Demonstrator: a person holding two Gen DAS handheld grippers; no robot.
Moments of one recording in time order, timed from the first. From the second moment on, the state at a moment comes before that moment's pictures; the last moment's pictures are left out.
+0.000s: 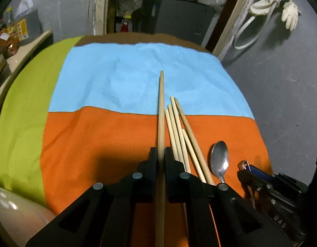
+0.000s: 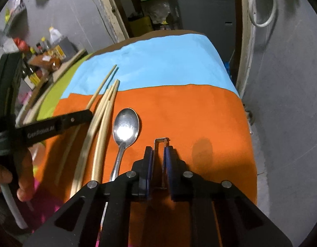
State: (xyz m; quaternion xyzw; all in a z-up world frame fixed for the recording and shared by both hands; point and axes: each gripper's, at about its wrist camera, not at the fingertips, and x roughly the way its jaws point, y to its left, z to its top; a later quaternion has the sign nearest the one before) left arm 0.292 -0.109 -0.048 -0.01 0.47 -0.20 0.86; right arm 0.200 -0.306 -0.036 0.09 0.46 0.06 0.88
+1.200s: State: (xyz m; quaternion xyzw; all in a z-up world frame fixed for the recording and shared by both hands) left arm 0.152 0.000 0.072 -0.11 0.07 -0.16 0.98; right arm 0.129 -0.226 0.085 0.05 0.09 0.16 0.98
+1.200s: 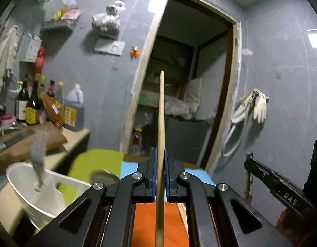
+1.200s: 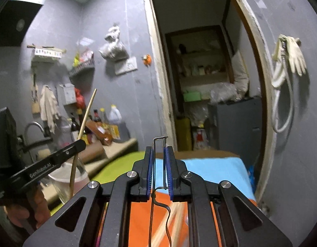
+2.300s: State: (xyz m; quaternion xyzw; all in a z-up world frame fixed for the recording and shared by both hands) left arm 0.192 0.168 0.062 -0.17 0.04 0.01 0.98; right arm 0.190 -0.081 0.099 0.12 0.03 0.29 0.95
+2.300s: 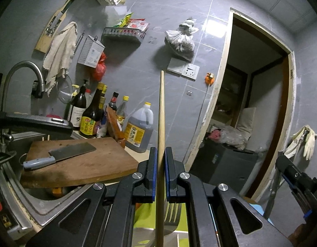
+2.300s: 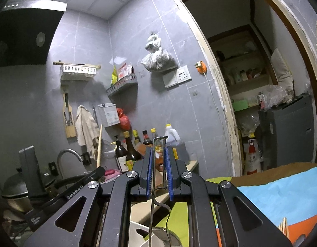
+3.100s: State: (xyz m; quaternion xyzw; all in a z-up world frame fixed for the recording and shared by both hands) left arm 0.183 0.148 0.039 -0.16 0.08 0.00 0.98; right arm 0.190 -0.076 0.069 0.10 0.05 0.28 0.95
